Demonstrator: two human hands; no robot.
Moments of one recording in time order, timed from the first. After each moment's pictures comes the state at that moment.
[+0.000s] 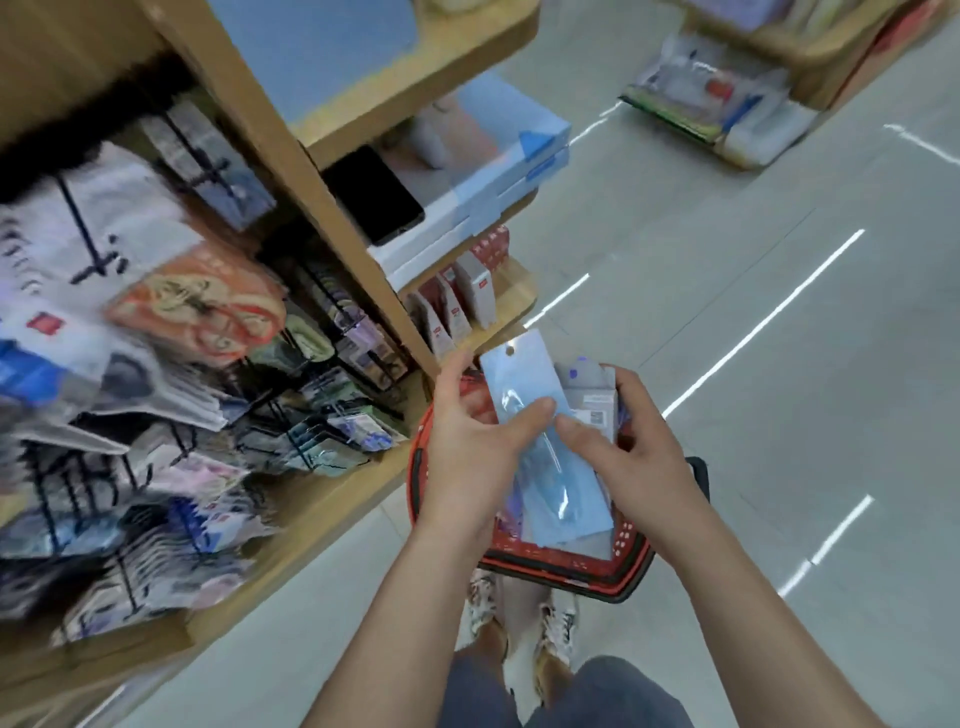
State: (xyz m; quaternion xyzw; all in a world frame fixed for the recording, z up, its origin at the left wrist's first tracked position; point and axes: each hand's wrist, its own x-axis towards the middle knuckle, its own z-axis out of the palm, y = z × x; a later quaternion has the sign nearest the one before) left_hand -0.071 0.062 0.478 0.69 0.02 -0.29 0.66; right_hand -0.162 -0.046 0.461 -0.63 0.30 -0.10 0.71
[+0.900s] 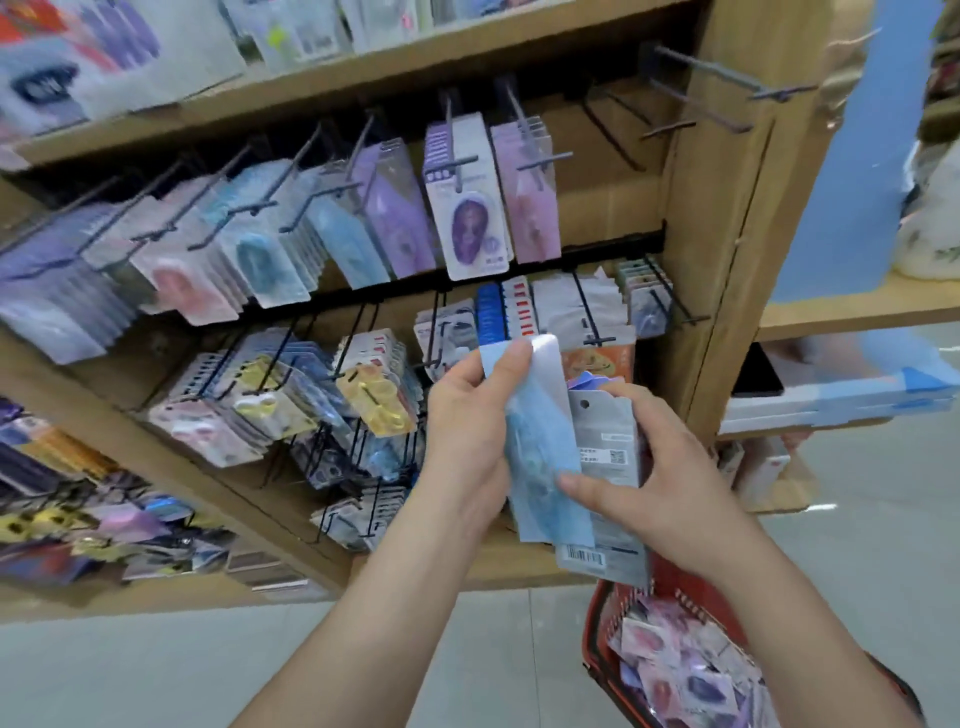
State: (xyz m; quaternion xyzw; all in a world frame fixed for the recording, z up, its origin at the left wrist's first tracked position) left_hand -0.014 0.296 0.669 0.58 0.11 0.02 0.81; right_hand -0.045 0.141 0.621 -0.82 -0.11 -0.02 0.57
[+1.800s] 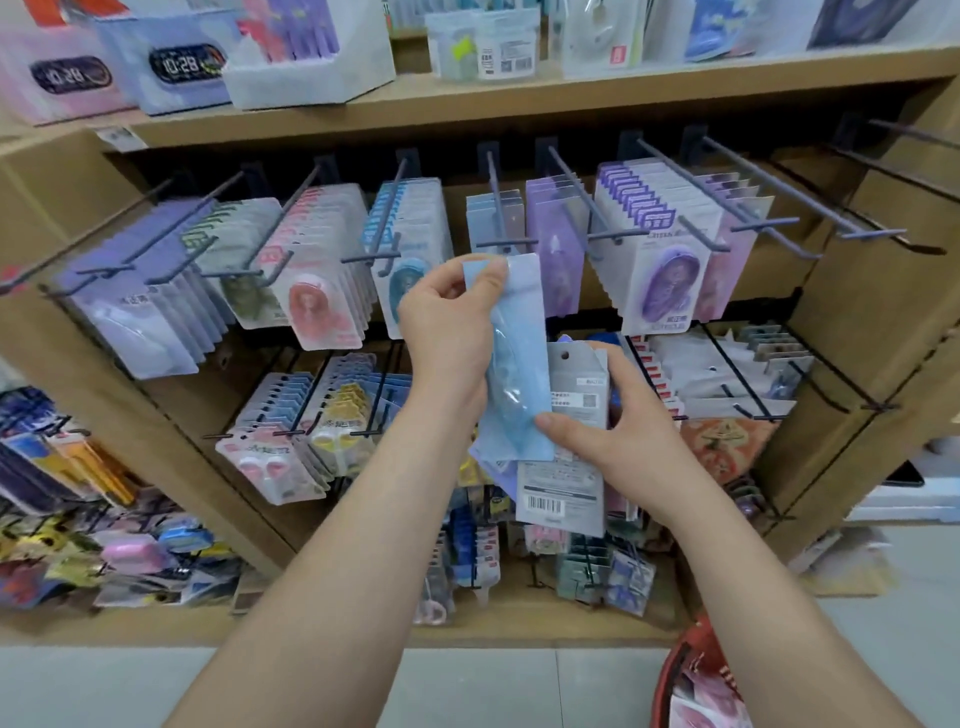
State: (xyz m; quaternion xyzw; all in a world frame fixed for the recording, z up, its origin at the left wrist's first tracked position) left_hand 0.108 0.507 0.723 0.60 0.07 0.21 0.77; right_hand 0.061 0.356 0.664 -0.76 -0.12 0.00 0.63
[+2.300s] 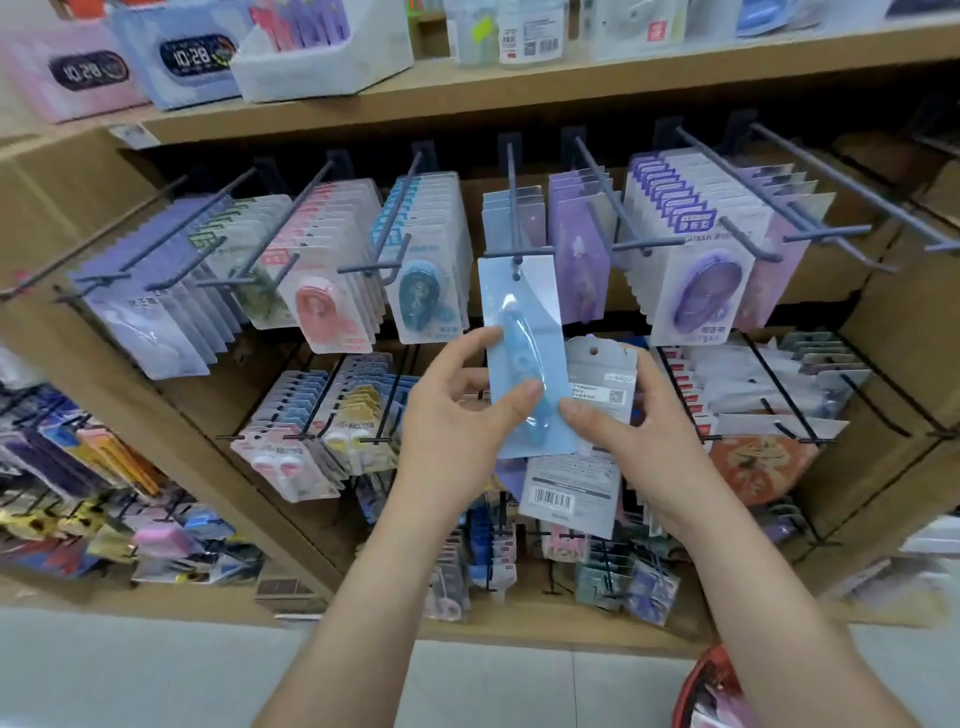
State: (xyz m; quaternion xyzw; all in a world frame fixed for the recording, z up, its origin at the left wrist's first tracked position) left_hand 0.062 0.521 0.690 0.73 0.04 0.13 0.67; right_hand 0.096 0.358 0.647 -0.68 -0.10 0.01 0.73
